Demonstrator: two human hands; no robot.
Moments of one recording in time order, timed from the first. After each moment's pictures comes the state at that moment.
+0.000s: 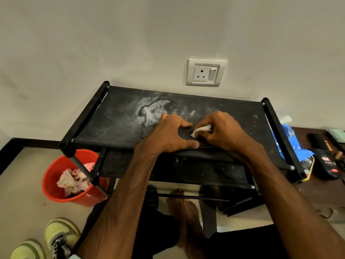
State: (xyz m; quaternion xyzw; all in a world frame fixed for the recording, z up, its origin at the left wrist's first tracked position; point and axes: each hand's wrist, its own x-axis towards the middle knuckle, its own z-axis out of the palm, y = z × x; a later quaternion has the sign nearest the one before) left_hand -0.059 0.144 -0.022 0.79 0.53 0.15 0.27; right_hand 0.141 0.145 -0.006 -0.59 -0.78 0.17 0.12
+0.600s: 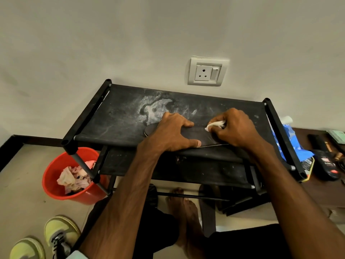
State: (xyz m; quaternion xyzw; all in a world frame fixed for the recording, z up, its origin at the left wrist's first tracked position) left_hand -0.057 0.145 -0.023 0.79 0.54 0.14 0.26; right_hand 0.161 0.144 -0.005 -0.67 -0.71 0.13 0.16
